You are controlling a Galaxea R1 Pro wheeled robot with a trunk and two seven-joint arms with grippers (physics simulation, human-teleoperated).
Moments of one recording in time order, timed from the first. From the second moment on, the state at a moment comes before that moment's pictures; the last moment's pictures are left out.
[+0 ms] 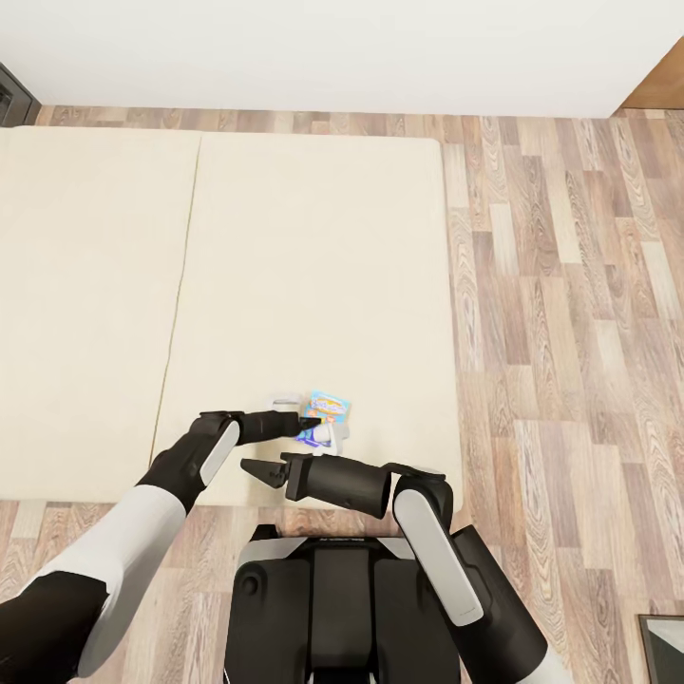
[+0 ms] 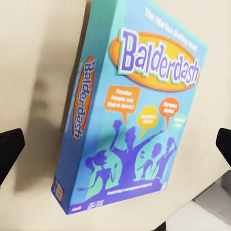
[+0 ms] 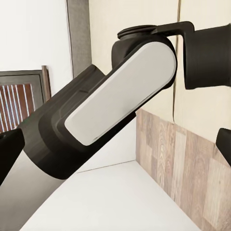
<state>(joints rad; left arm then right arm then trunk) -0.96 0.03 -0.22 -0.69 0.32 0.57 -0.48 -0.50 0.15 0.44 -1.60 -0.77 0.85 0.21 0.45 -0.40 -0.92</state>
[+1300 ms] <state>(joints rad) -0.96 0.03 -0.23 -0.69 0.32 0.54 -0.48 -0.50 0.15 0.44 -1.60 -0.77 0.85 0.21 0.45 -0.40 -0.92</state>
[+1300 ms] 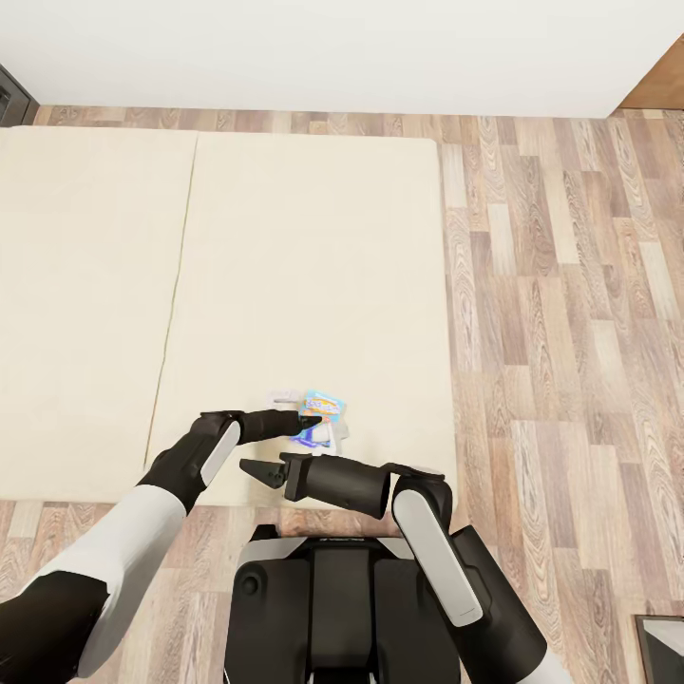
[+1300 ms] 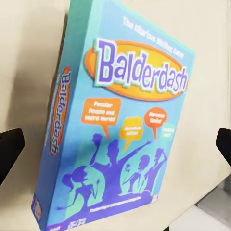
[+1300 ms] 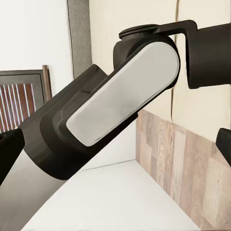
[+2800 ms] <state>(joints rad) -0.96 0.03 -0.23 -0.69 0.32 0.54 -0.48 -0.50 0.15 0.44 -1.60 -0.77 0.85 0.21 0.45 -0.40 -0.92</state>
